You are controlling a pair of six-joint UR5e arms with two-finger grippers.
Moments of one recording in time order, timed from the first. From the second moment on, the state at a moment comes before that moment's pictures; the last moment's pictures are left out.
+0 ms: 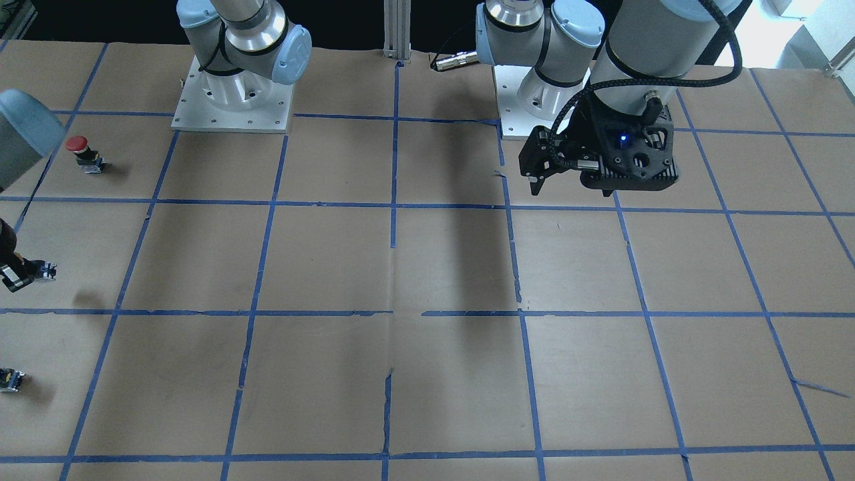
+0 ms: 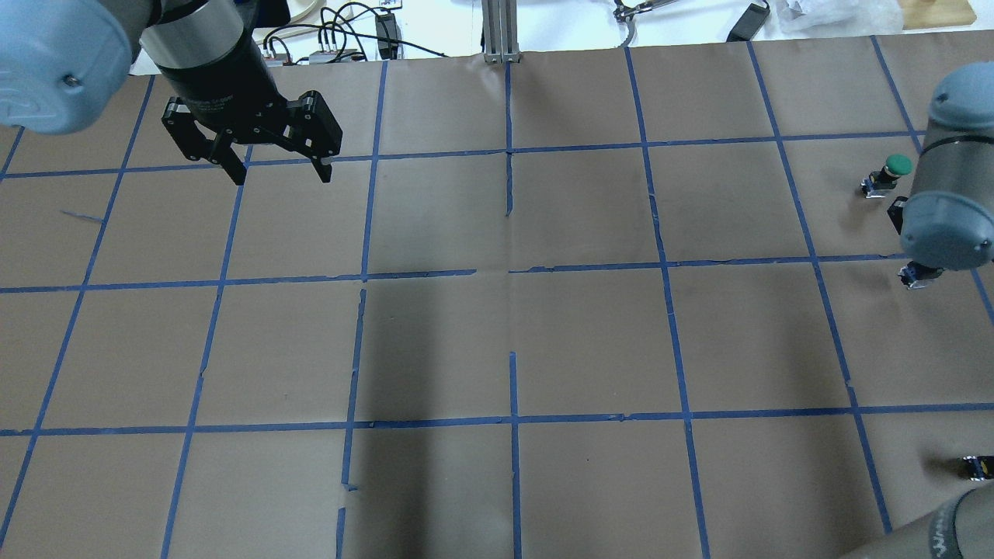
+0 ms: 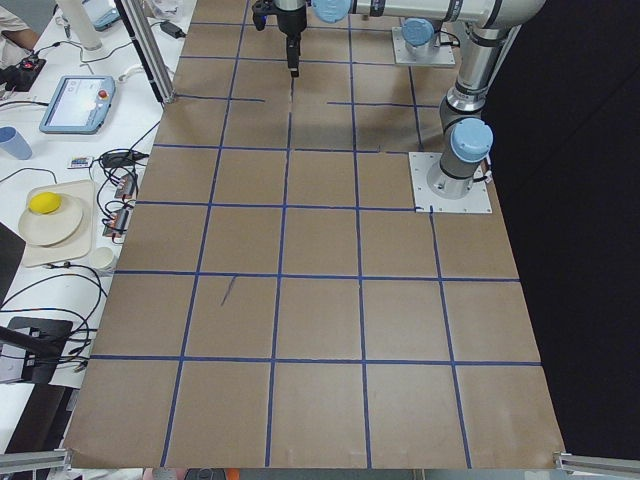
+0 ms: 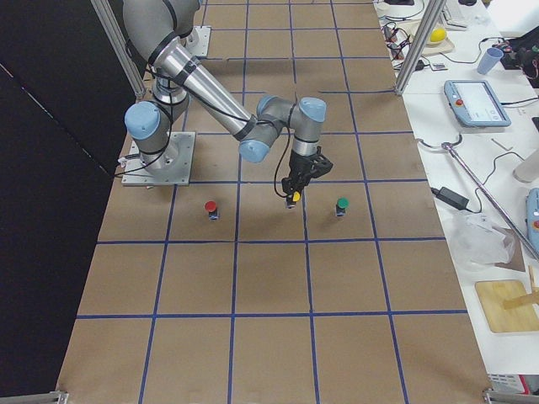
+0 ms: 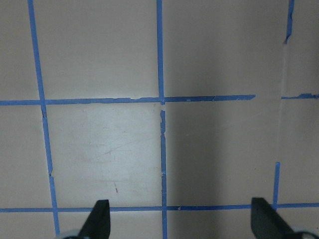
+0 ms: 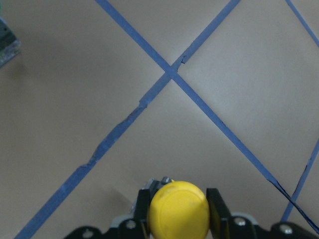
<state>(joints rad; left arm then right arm) -1.60 -1.66 -1.46 -1.63 1.58 -0.02 1.11 -1.26 1.97 -2.41 -2.04 0.31</state>
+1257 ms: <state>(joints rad) -1.60 -1.66 -1.46 -1.63 1.58 -0.02 1.11 -1.26 2.05 -2.48 -2.08 0.30</state>
